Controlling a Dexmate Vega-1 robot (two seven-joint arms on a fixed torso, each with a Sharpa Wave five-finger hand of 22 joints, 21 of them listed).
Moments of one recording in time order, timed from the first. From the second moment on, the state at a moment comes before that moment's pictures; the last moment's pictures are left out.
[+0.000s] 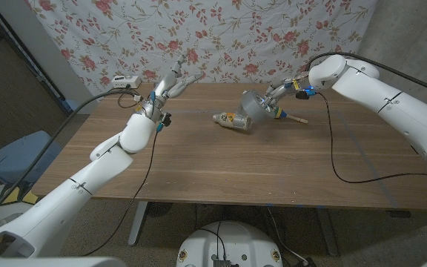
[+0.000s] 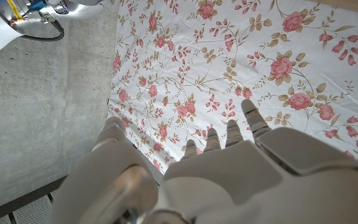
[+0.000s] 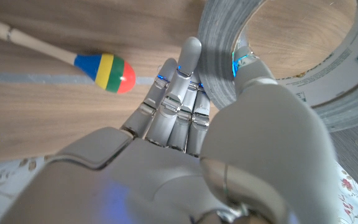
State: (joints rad) left arm 0.94 0.74 0.35 -1.87 0.07 -0.12 0.29; left_hand 0.36 -0.03 0.29 -0.05 0.20 -0.17 -0.10 0.18 0.18 -0.13 0.09 0.21 0.24 -0.11 0.18 0.19 0.20 -0.17 0.21 0.68 0.19; right arm -0.31 -0.86 -0.73 -1.74 0.04 -0.50 0.57; right_hand 1.06 -0.05 0.28 -0.15 0.34 0.96 0.08 0.37 0.25 0.93 0.04 0.75 0.55 1.11 -0.16 0.56 1.08 0.55 -0.05 0.83 0.20
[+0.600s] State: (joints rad) left arm 0.92 0.74 0.36 -1.82 0.05 -0.16 0.27; left_hand 0.35 -0.02 0.29 -0.05 0.20 -0.17 -0.10 0.18 0.18 -0.13 0.09 0.21 0.24 -0.11 0.17 0.19 0.20 -0.17 0.21 0.67 0.19; right arm -0.30 -0.86 -0.90 -1.93 -0.44 -0.60 0.48; right_hand 1.06 -0.05 0.28 -0.15 0.34 0.96 0.08 0.37 0.25 0.93 0.04 0.75 0.55 1.11 -0.16 0.56 1.08 0.55 -0.05 0.83 0.20
